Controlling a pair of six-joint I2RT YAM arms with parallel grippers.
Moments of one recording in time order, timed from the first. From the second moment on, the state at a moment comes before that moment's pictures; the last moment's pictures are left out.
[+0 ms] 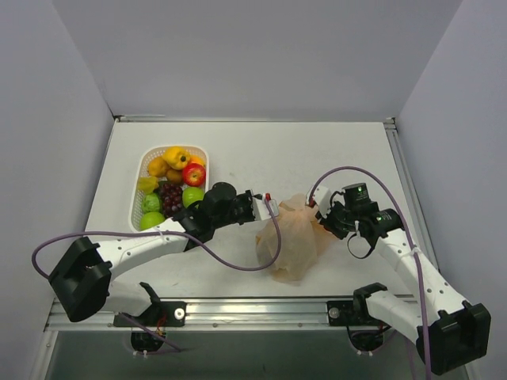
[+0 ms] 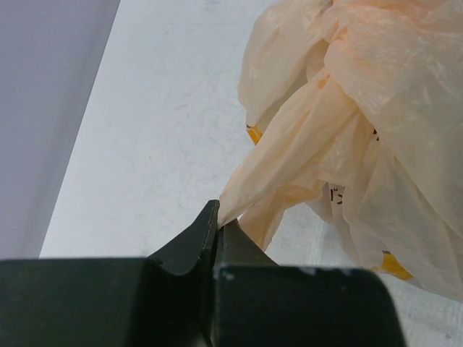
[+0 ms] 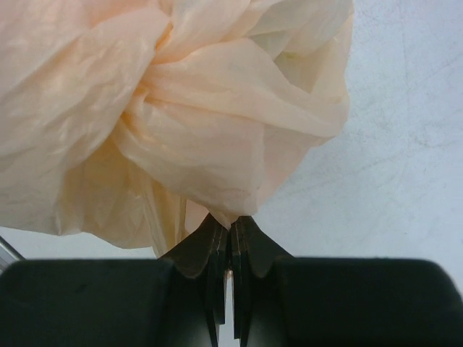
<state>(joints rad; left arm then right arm) -0.87 1.34 0.82 0.16 0.14 0.61 0.32 0.98 0.73 -0.71 -0.26 -0.64</state>
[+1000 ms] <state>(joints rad) -0.64 1.21 0.74 -0.03 0.32 0.72 0.02 0.84 0.59 -0.57 -0.42 -1.03</state>
